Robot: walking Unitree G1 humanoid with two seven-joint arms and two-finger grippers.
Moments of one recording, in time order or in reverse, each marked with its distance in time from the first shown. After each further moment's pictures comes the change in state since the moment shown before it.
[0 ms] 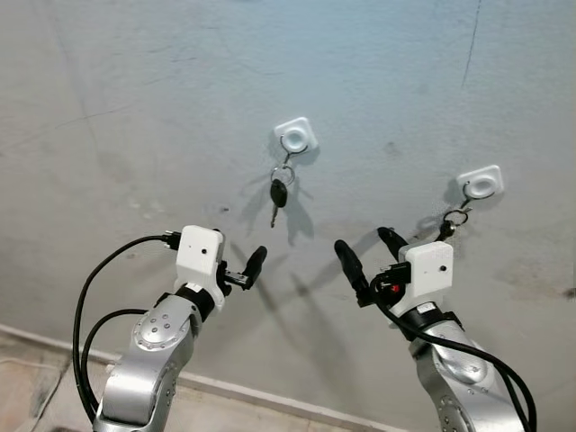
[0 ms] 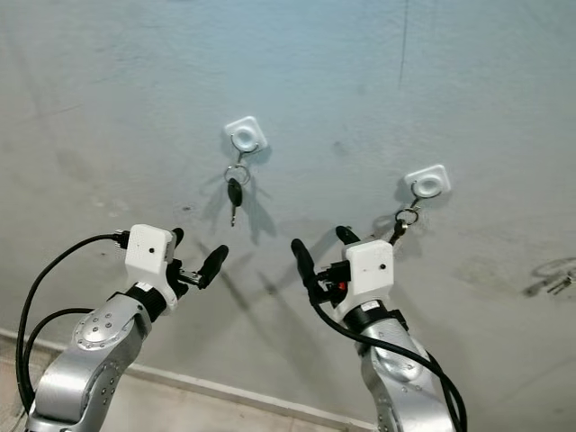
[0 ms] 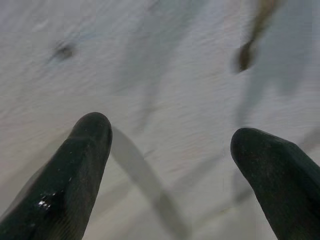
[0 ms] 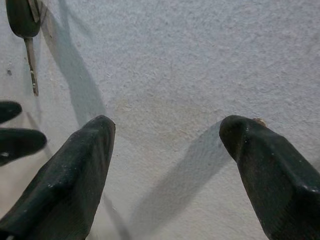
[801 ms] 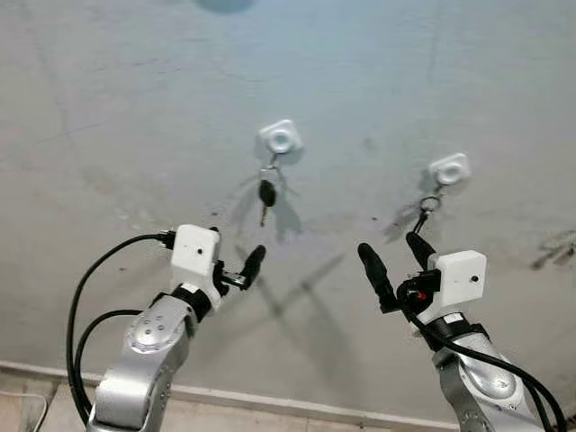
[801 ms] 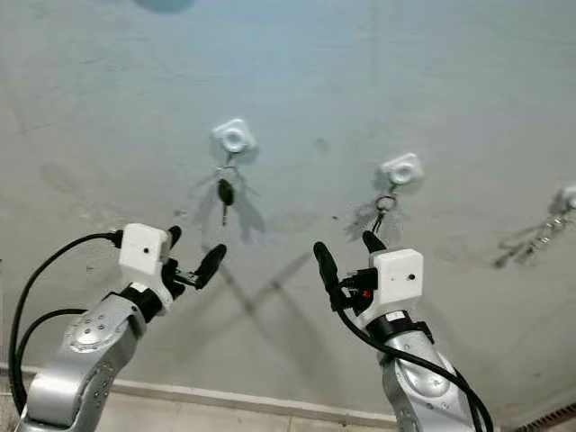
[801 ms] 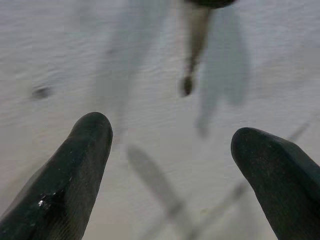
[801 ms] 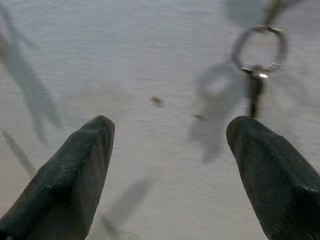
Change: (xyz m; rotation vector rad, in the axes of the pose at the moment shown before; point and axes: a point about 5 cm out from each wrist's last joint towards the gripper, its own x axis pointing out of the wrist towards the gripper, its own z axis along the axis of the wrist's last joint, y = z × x) left arm -0.007 0.010 0.006 0.020 -0.017 0.012; right arm -0.017 -0.018 0.004 0.011 -0.013 -0.088
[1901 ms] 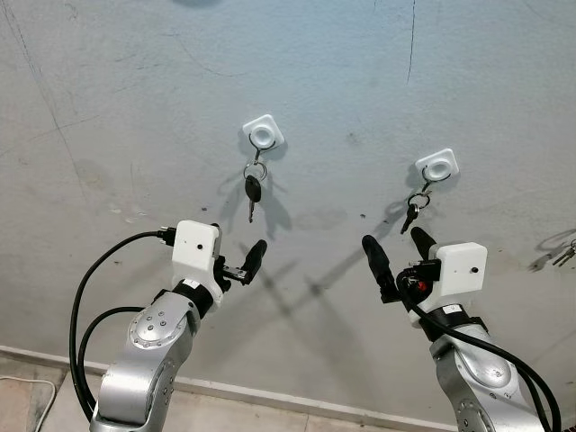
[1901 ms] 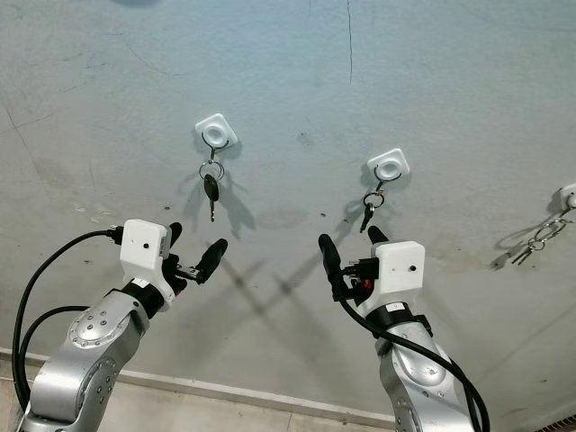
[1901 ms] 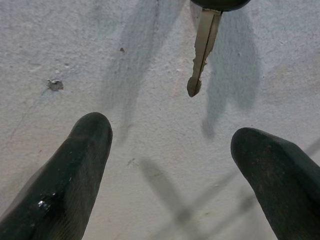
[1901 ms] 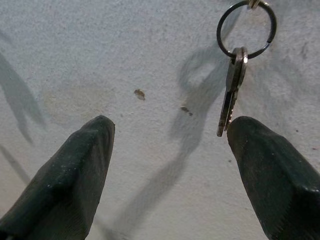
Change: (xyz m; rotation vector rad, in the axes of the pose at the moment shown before) left arm 0.000 0.004 0.001 -0.024 -0.009 0.033; right arm 0.008 -0.001 -0.004 0.019 0.023 -0.042
